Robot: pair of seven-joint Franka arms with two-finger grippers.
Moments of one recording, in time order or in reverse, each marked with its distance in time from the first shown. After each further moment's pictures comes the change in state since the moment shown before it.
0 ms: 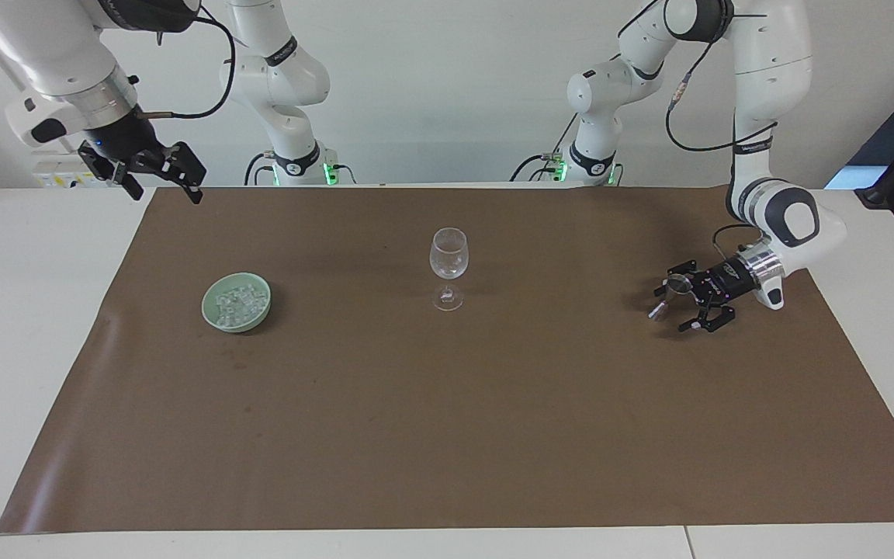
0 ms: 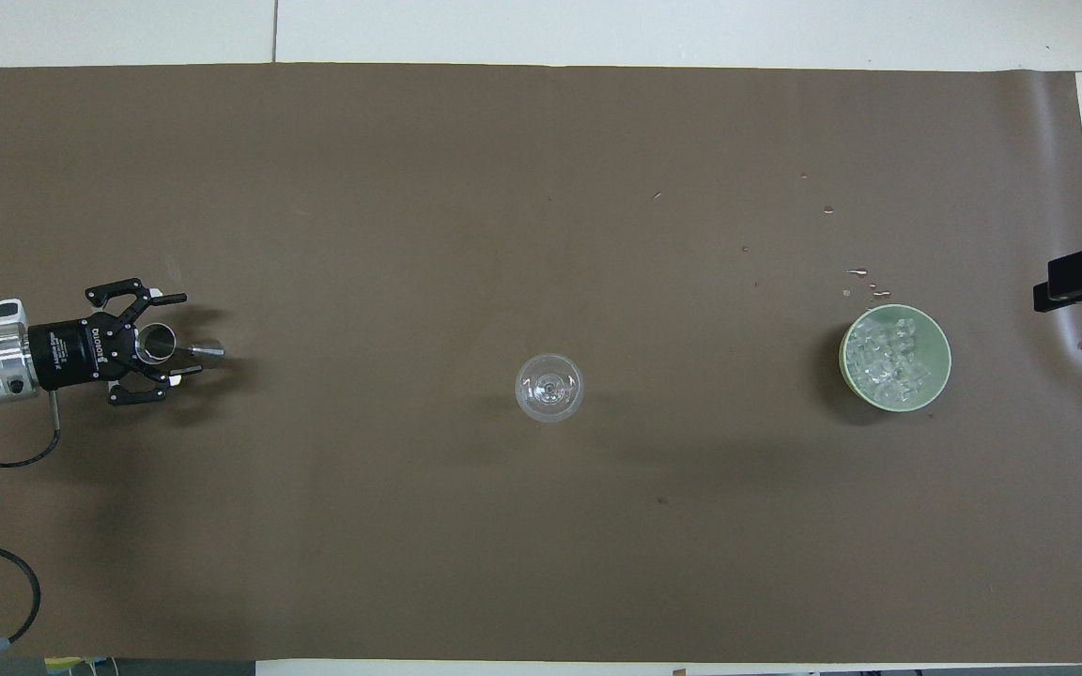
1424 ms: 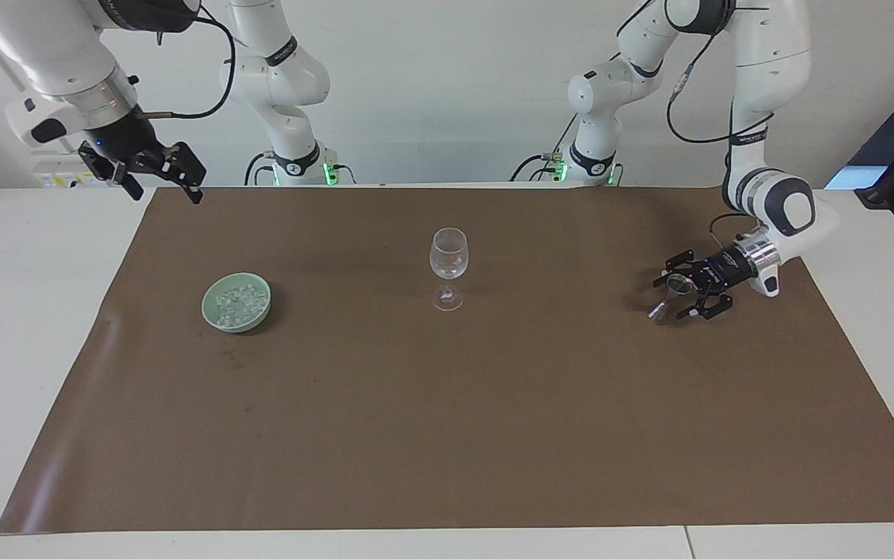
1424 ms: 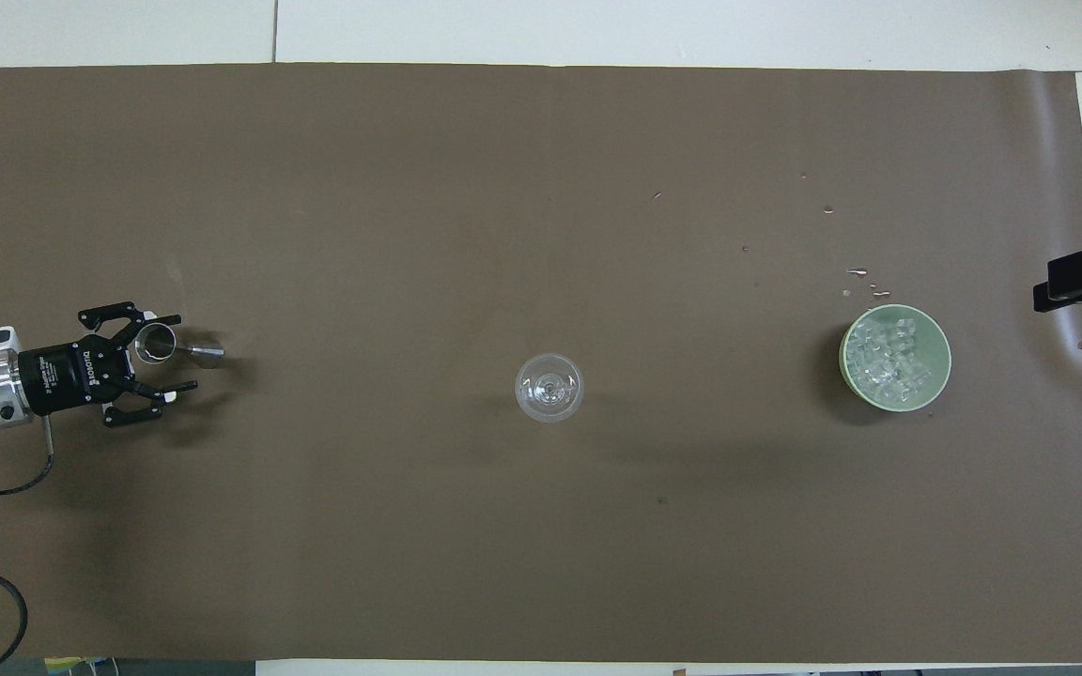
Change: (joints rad) left arm 0.039 -0.044 0.004 -0.071 -0.023 -0.033 0.005; right arm 0.000 0.000 0.000 0.000 0.000 0.000 0.000
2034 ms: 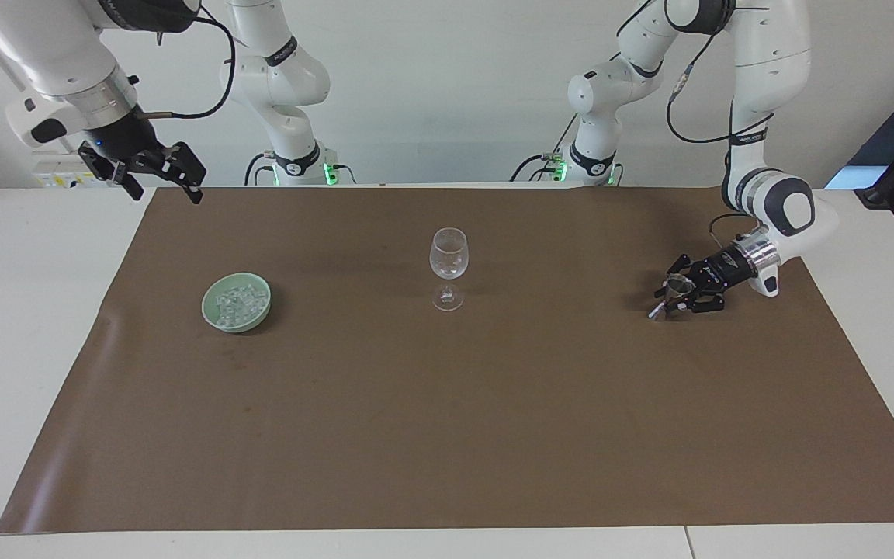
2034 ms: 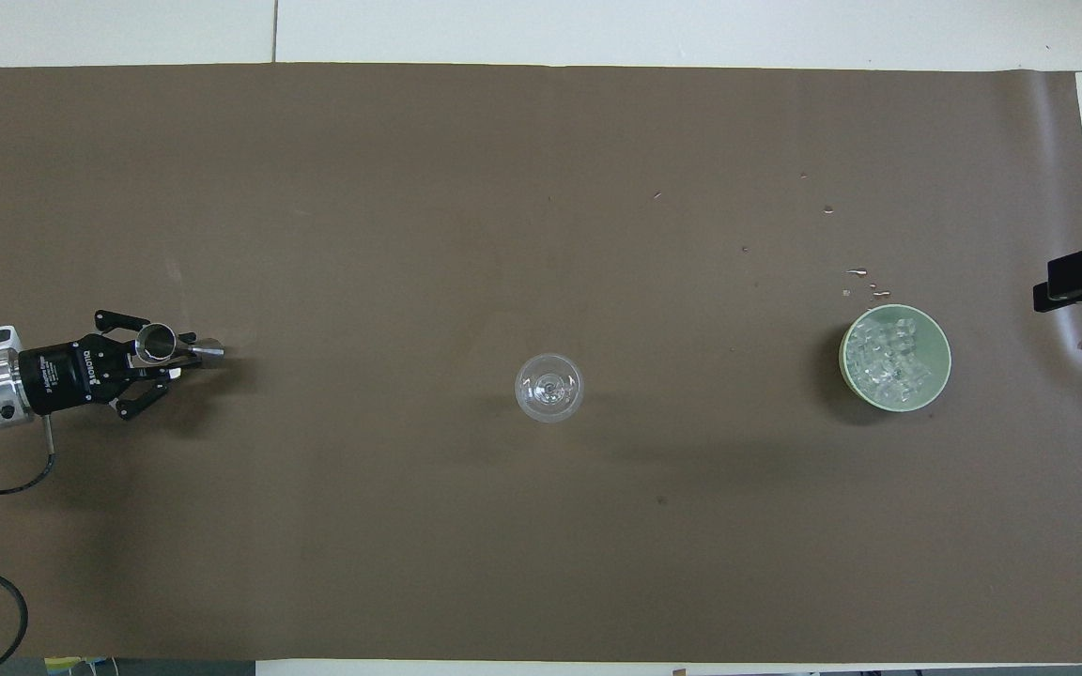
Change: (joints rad) left arm 0.000 -0.001 -0.002 0.000 -0.004 0.000 0.002; right arm 0.000 0.000 0.000 0.000 0.000 0.000 0.000
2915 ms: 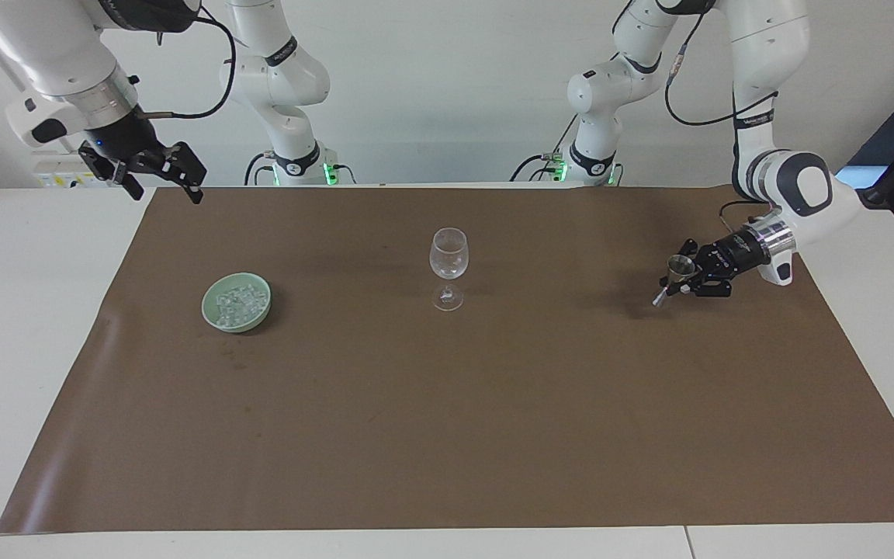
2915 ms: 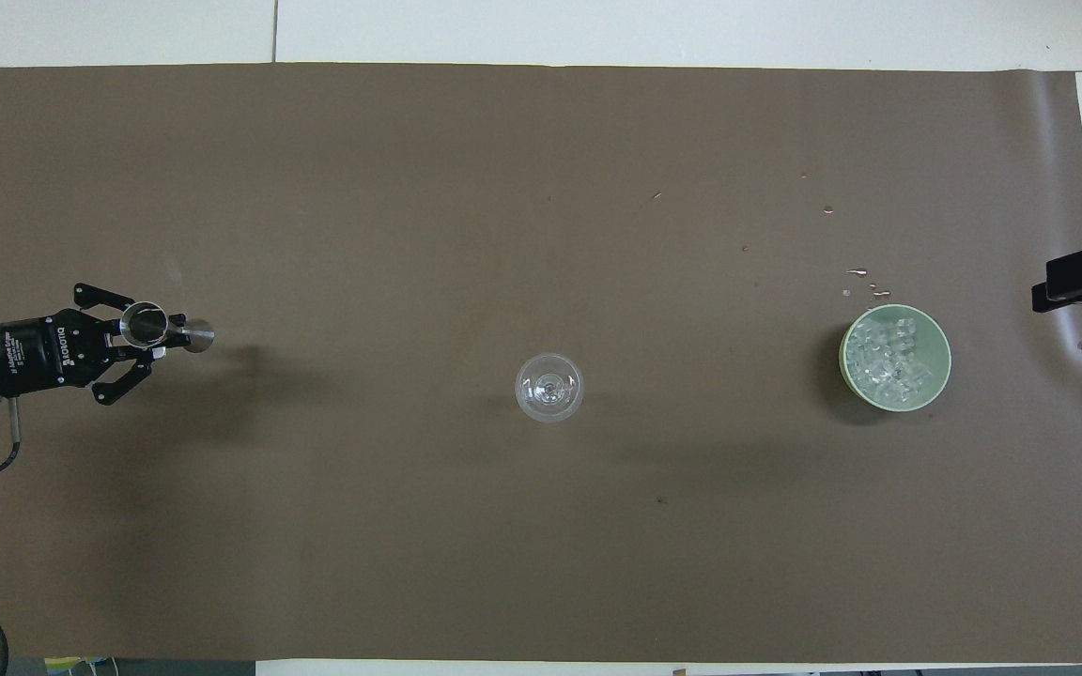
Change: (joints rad) left arm -0.069 -0.175 -0.001 0.026 0.016 -0.124 -0.166; right arm 0.005 0.000 0.001 0.000 0.000 -0.001 0.000
